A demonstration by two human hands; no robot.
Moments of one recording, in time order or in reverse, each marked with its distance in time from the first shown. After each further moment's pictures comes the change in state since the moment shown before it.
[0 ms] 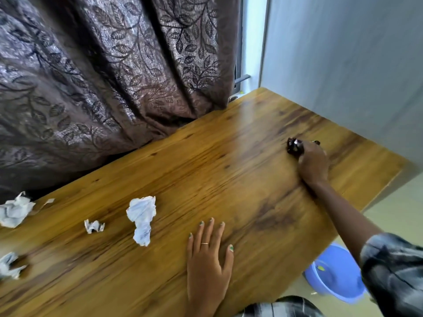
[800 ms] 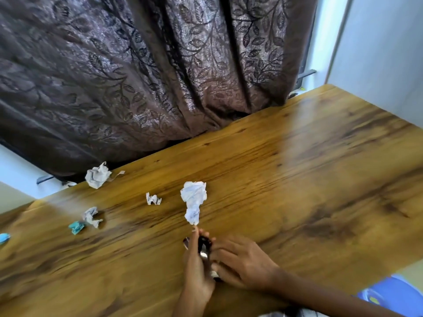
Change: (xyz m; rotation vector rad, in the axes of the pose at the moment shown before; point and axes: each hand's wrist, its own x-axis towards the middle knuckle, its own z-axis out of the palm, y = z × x) left_hand -0.012 -0.038 -0.074 -1.748 0.411 -1.018; right_hand -0.238 -0.209 -0.046 0.828 -0.371 -1.138
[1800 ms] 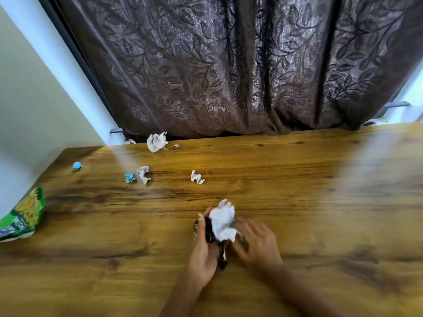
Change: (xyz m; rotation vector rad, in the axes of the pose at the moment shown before) left_hand -0.004 0.020 -0.038 -0.094 -0.136 0.098; right_hand 0.024 0.018 0.034 -0.125 0.075 0.099
